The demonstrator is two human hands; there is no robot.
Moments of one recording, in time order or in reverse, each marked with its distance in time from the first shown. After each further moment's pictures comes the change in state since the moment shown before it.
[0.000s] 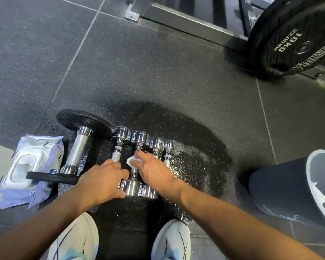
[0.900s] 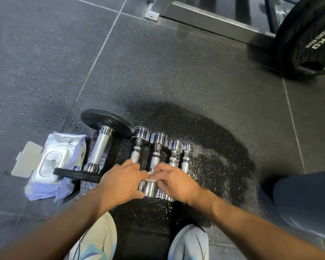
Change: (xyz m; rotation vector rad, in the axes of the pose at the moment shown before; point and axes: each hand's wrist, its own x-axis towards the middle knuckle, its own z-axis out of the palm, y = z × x) left_hand -0.001 0.005 -0.004 0.014 -0.019 -0.023; right_hand -0.018 0.009 0.008 0.243 -0.031 -0.107
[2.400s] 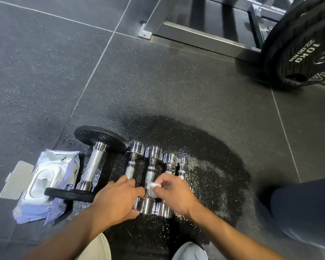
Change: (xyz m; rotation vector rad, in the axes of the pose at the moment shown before) left_hand 0.001 -0.002 0.006 -0.002 0.034 0.027; right_hand -0.006 -0.046 -0.044 0.706 0.110 0.661
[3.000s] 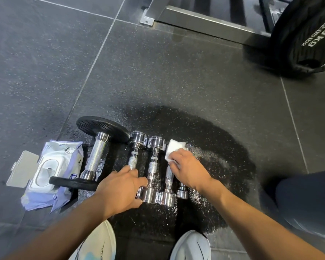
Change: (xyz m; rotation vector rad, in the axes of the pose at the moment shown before) left_hand 0.001 -0.002 0.004 0.006 0.018 0.015; right_hand 0.053 0.038 -0.039 -0.746 0.162 -0.398
